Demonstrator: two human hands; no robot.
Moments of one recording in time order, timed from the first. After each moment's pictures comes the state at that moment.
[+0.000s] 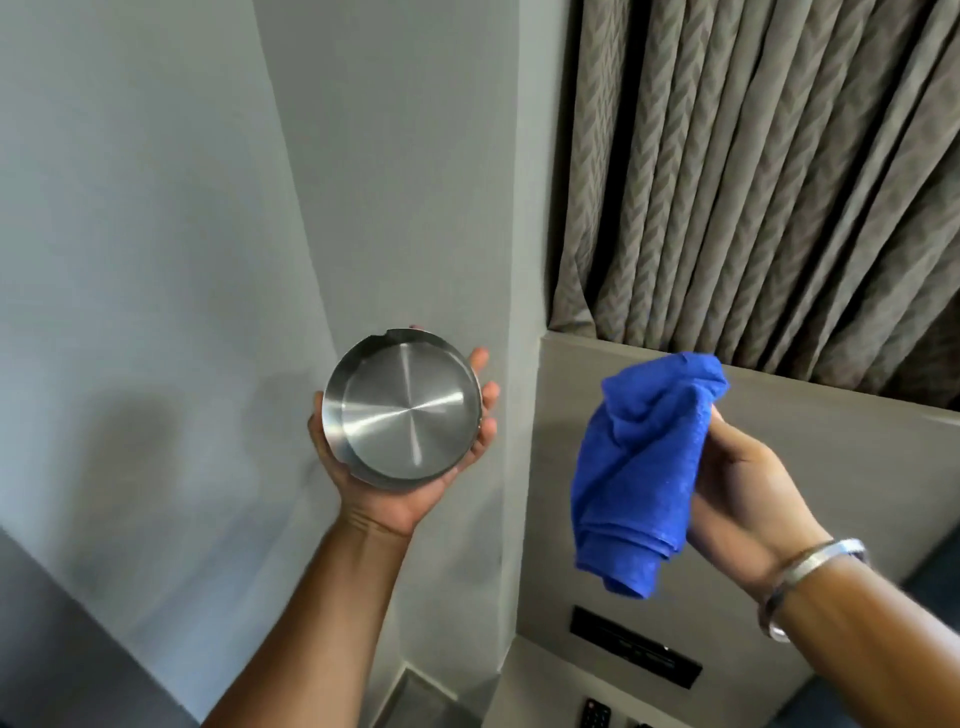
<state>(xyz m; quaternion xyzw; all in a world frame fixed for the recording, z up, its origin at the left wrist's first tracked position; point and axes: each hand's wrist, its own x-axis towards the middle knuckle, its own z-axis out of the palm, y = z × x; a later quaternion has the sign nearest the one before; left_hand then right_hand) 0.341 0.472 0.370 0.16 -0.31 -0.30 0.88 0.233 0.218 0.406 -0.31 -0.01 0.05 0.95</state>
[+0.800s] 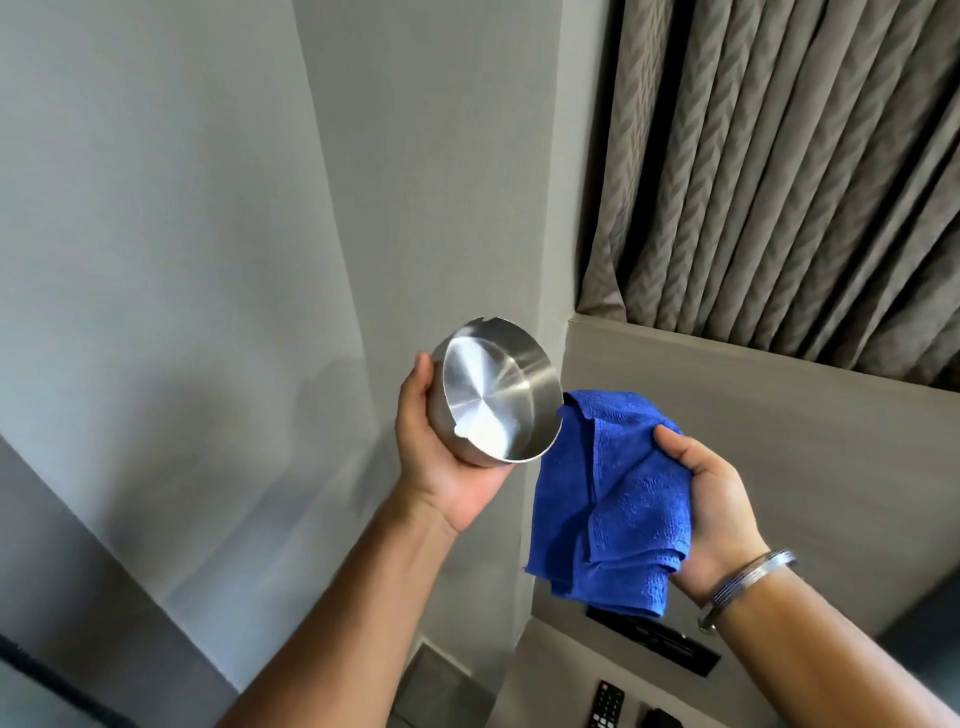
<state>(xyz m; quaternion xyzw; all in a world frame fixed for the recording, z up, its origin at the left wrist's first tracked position) 0.322 0.451 0.377 0.24 -0.15 -0.21 0.93 0.238 0.256 0.370 -0.34 0.11 0.09 0.93</state>
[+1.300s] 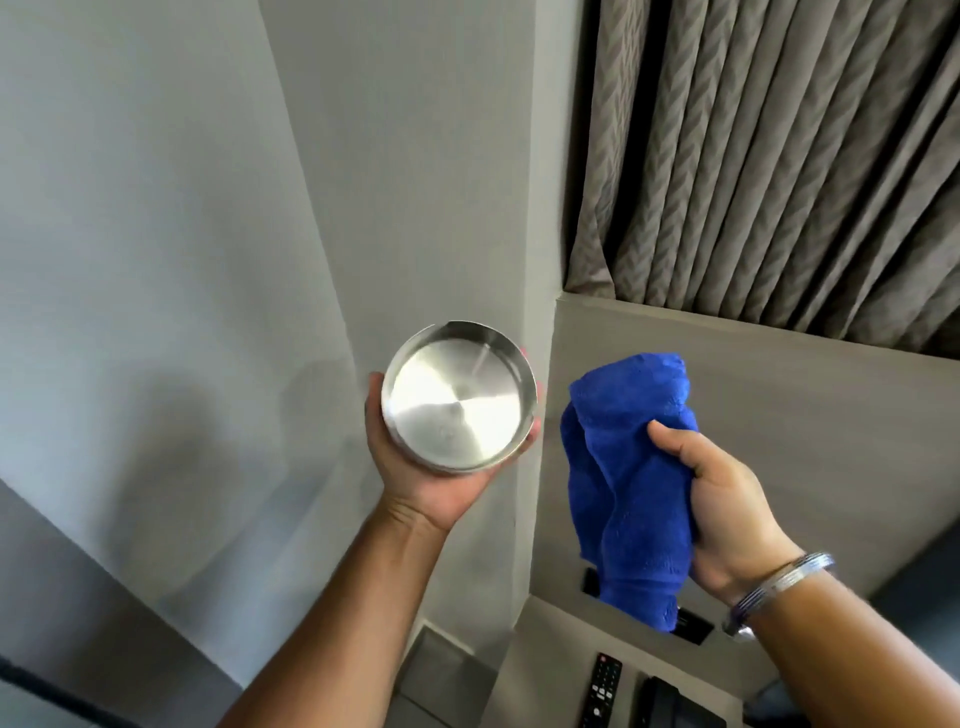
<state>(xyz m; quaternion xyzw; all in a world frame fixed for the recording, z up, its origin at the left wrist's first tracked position) 0.329 0.453 0.345 0.15 -0.19 -0.28 0.93 0.222 0.251 0.364 -0.49 0.10 0.01 0.86</state>
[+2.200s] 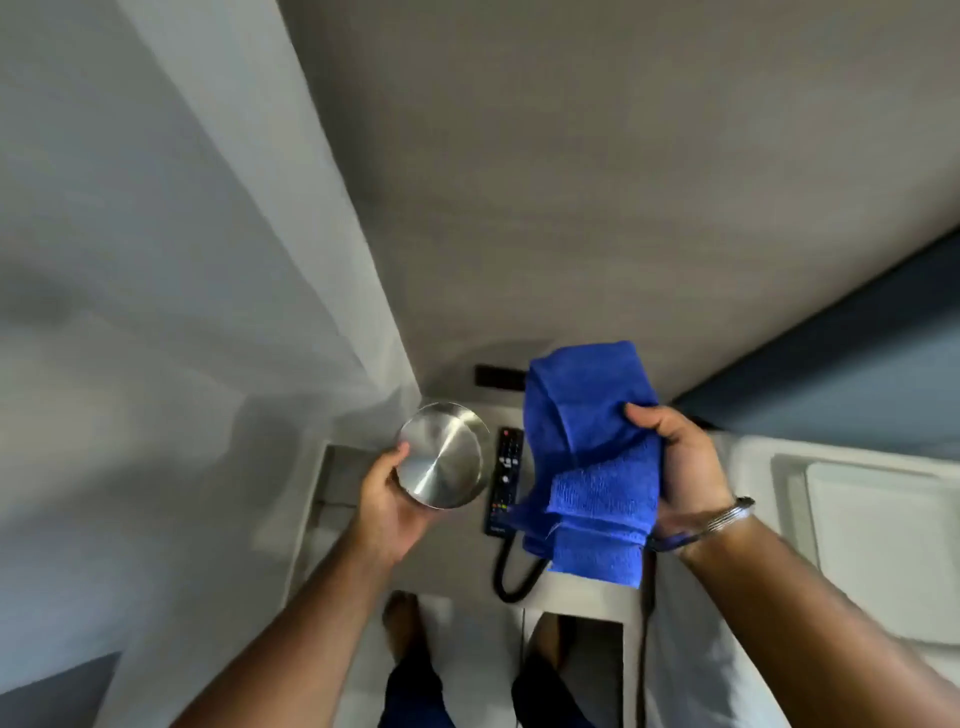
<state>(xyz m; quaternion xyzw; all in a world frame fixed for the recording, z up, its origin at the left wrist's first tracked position) 0.314 0.396 -0.006 0.40 0.25 -0.39 0.79 0.197 0.160 0.132 -0.25 0.35 0.02 0.90</state>
